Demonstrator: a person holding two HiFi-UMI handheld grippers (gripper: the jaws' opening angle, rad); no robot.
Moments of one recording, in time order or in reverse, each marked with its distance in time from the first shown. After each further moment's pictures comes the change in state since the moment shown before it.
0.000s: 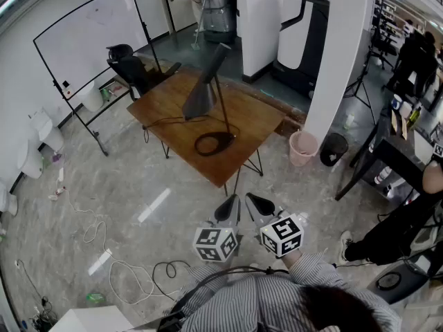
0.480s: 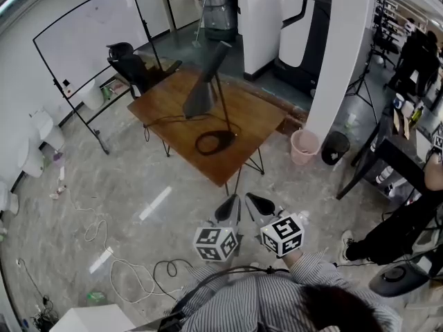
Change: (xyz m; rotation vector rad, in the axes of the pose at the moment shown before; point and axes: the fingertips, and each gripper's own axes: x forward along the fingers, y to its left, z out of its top) left arm 0.006 0.005 -0.003 -0.020 0.012 0.008; right arm 0.006 -0.002 -0.002 0.002 0.008 0.020
